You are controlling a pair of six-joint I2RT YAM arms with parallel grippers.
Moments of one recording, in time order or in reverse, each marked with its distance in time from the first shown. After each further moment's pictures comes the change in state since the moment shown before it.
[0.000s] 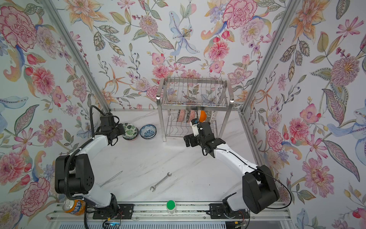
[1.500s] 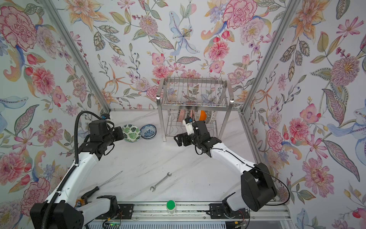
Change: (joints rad) left arm -0.112 -0.475 -0.092 -0.262 0.136 -0.014; right arm 0.082 0.034 0.048 0.066 -0.195 0.167
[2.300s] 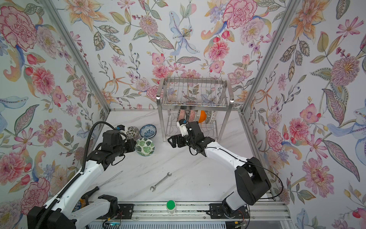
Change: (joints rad) left arm -0.203 -0.074 -0.182 0.008 0.084 -0.140; right arm 0.058 0.083 0.036 0.027 -0.058 0.091
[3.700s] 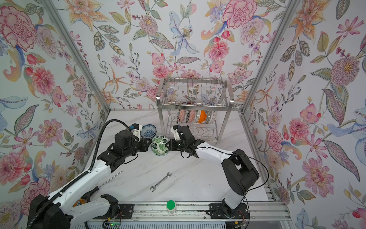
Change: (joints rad) left arm -0.218 0.053 -0.004 0.222 0.028 -0.100; right arm 0.089 0.144 0.011 0.080 -0.050 0.271
